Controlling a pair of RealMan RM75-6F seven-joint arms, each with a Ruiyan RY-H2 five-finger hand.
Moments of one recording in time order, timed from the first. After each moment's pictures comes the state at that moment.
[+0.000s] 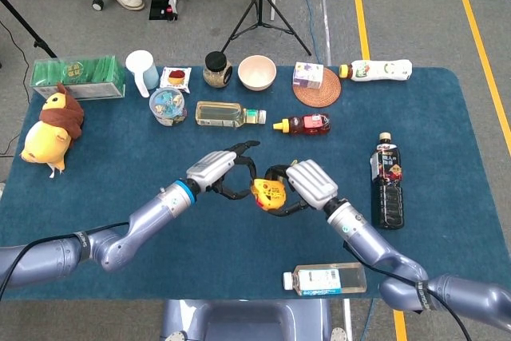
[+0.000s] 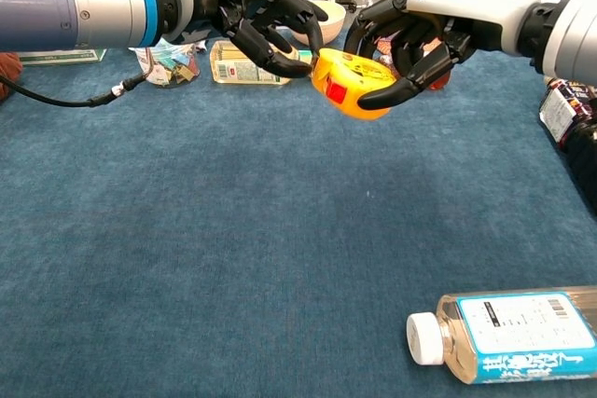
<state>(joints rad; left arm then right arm) -1.00 -1.41 -0.31 -1.61 1.00 0.61 -0.22 0.78 -1.38 0.19 -1.62 -1.34 0.93 0.10</state>
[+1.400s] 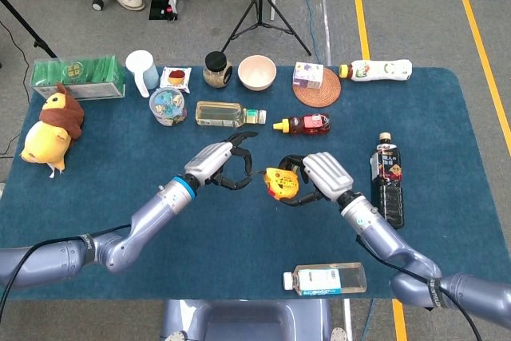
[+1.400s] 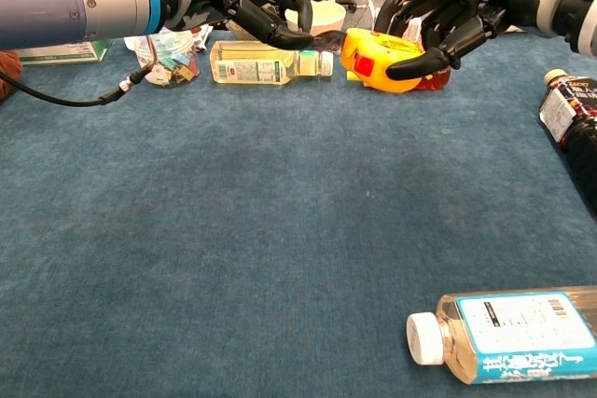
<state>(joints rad) -1.00 -1.45 -0.33 -1.61 0.94 0.71 -0.21 0.76 -1.32 0.20 -1.60 -1.35 0.93 0.22</state>
